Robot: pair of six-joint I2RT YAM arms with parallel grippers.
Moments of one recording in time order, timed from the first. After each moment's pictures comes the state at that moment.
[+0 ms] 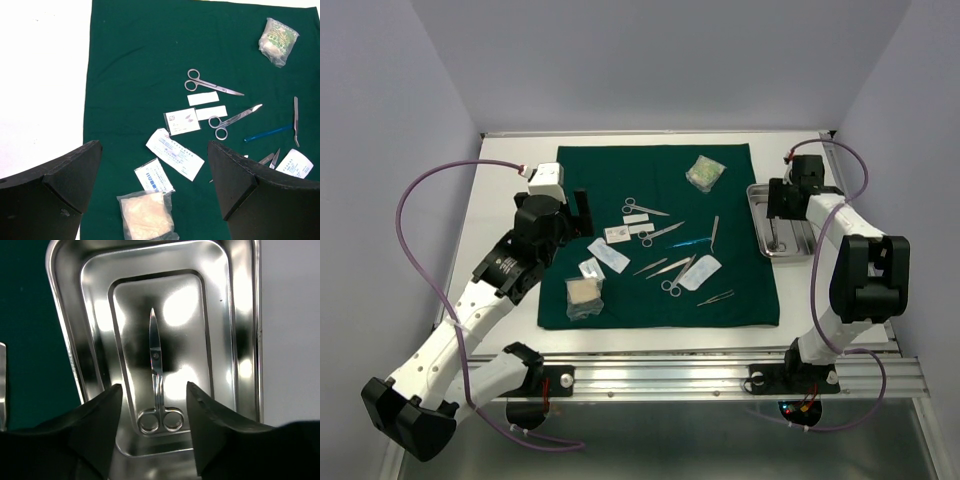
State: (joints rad) left arm -0.53 0.92 0.94 -0.42 -0.39 -0.32; right arm -0.04 1.68 1.16 -0.39 0.07 0.03
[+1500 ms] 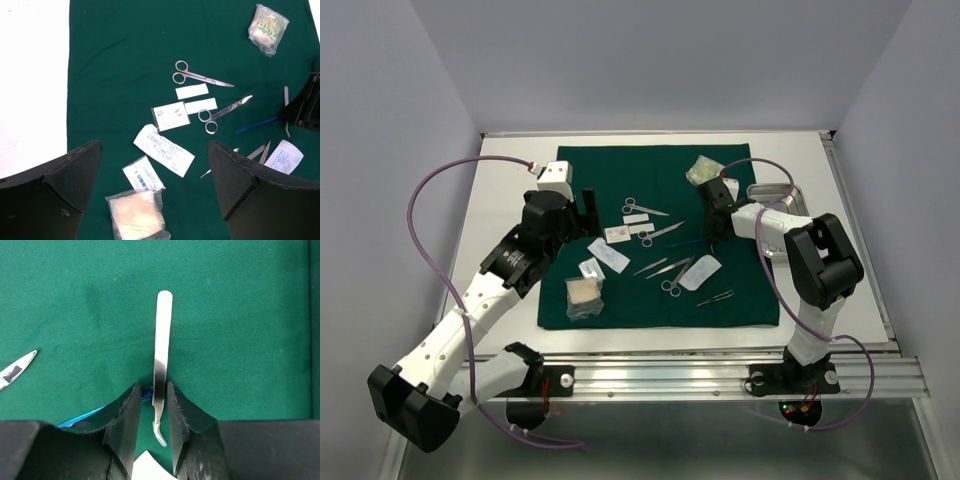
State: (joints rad) left arm -0.53 0.98 0.95 -0.41 -0.32 -0.34; right arm 0.46 1.87 1.18 -0.35 0.35 0.56
